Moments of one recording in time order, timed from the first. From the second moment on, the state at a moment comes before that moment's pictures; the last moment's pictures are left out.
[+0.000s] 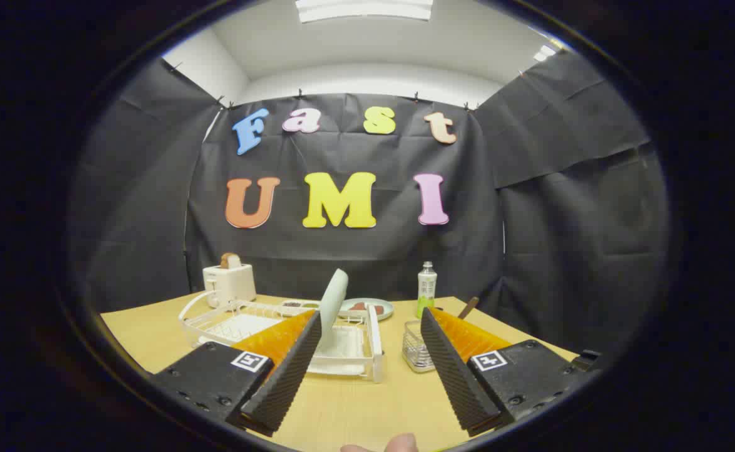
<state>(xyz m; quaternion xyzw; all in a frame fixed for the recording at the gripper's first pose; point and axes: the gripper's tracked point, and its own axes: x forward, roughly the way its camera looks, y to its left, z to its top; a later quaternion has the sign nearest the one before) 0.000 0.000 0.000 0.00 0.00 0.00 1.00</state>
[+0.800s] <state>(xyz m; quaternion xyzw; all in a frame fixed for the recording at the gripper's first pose) 0.005 0.015 -0.002 -0.02 -0.01 0.01 1.00</state>
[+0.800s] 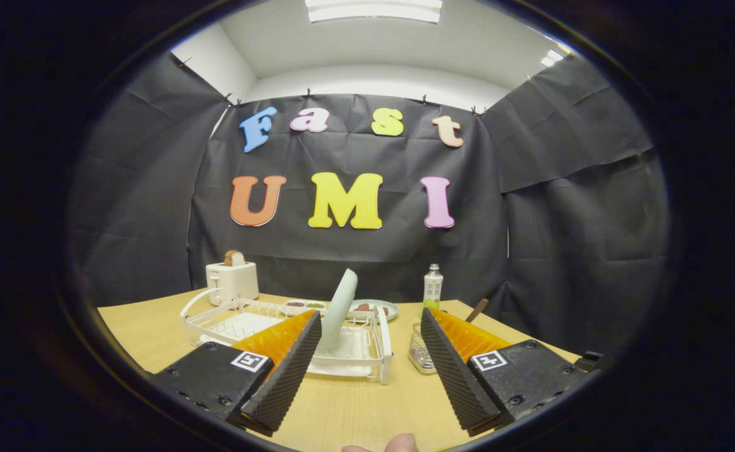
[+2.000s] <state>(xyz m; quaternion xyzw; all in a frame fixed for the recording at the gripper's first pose) 0.138 0.025 0.096 -0.06 0.20 0.12 0.97</state>
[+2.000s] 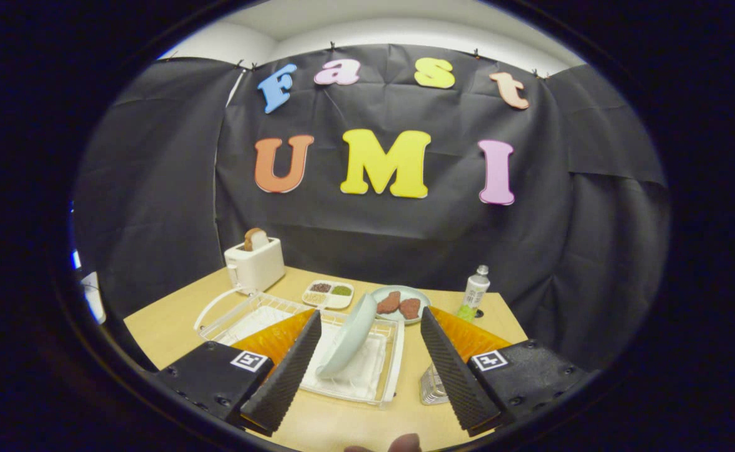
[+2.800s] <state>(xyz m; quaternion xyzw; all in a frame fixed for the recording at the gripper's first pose) 0.236 0.063 0.021 -0.02 0.48 0.10 0.87</state>
